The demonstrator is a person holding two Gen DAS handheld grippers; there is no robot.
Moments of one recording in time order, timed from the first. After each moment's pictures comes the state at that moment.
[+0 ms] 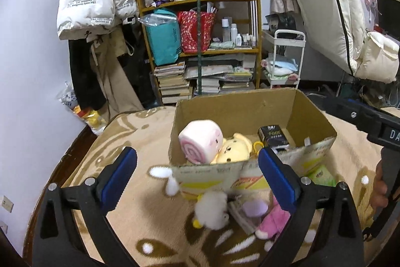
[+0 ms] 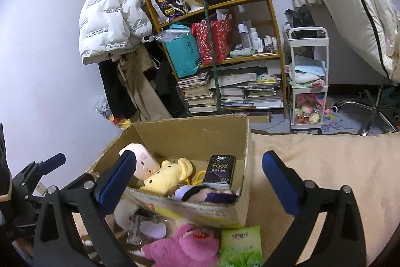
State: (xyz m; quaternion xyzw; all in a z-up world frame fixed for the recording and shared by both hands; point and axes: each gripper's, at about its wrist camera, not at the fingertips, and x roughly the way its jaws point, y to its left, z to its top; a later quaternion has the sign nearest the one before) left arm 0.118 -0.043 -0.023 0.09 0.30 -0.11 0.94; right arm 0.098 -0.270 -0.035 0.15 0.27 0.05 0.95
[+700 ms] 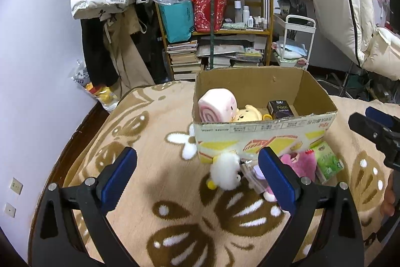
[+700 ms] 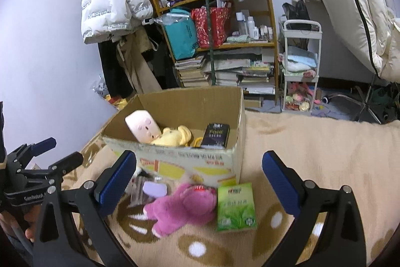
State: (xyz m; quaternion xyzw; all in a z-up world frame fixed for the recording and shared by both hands) left arm 0.090 -0.019 -0.017 0.09 0.36 -0.07 0.93; right arm 0.050 -0.261 -0.033 0.12 0.32 0.05 0.94
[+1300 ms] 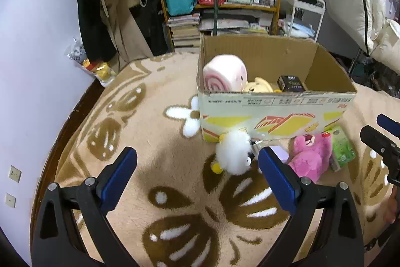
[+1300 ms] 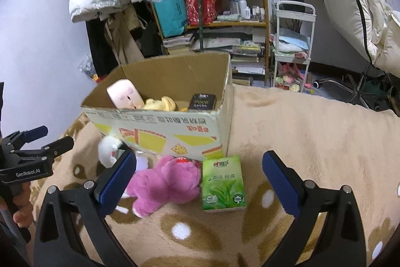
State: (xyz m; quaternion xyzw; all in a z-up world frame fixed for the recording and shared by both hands) left arm 0.118 -0.015 -0.058 0.09 0.43 -0.07 0.90; right arm 0.052 -0.261 -0.066 0.10 0.38 0.02 0.92
